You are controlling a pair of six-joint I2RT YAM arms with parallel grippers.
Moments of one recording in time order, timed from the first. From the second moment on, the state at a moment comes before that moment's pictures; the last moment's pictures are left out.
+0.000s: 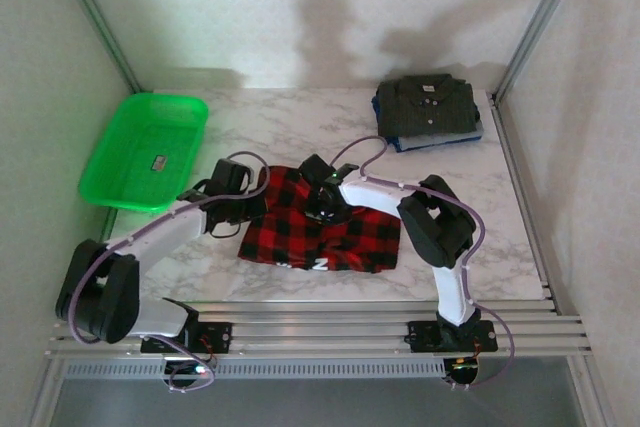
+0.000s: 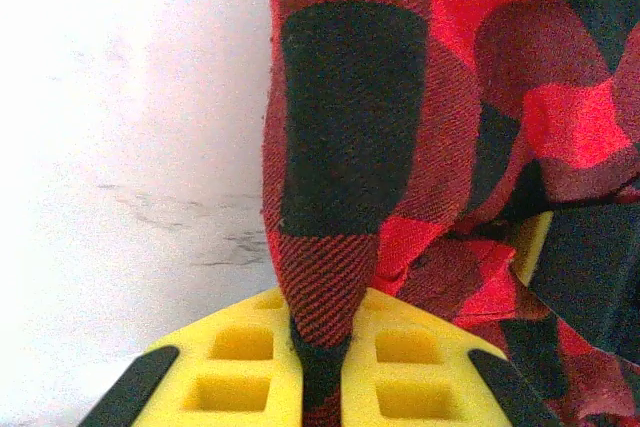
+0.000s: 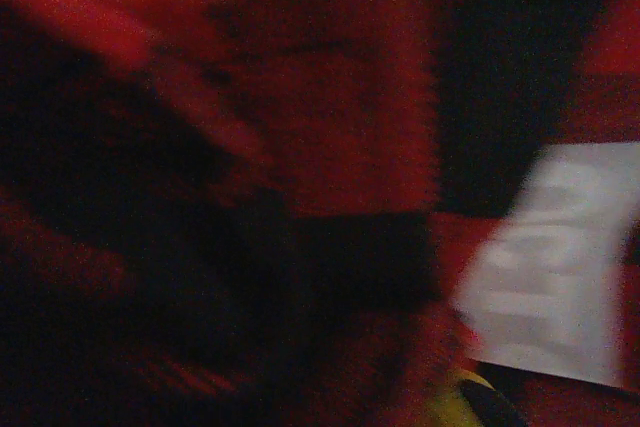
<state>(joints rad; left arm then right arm) -0.35 1.35 0.79 -0.41 0.13 -0.60 0.81 2.02 1.38 -0.64 -0.07 1.01</state>
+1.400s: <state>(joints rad) -0.70 1.61 1.40 -1.03 -0.47 -0.47 0.48 1.66 0.93 -0.70 -0.02 0.88</state>
